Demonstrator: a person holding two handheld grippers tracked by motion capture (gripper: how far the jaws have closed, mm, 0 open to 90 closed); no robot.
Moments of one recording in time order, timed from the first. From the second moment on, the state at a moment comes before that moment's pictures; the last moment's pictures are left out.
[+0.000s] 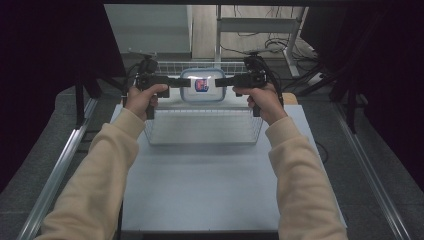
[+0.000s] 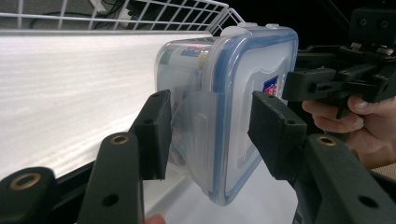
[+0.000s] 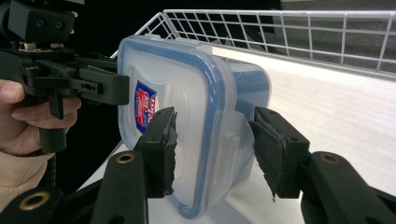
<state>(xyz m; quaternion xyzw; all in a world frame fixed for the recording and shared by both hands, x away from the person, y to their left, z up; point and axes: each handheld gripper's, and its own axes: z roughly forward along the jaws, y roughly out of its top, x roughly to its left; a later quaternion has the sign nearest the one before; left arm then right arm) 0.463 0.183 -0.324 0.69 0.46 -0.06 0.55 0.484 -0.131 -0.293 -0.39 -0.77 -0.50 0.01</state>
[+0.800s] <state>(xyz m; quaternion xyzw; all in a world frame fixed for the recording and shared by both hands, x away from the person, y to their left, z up) 0.500 0.185 -0.343 0.64 0.53 -0.13 0.55 0.530 -0.132 -0.311 -0.50 -0.73 -0.46 0.10</state>
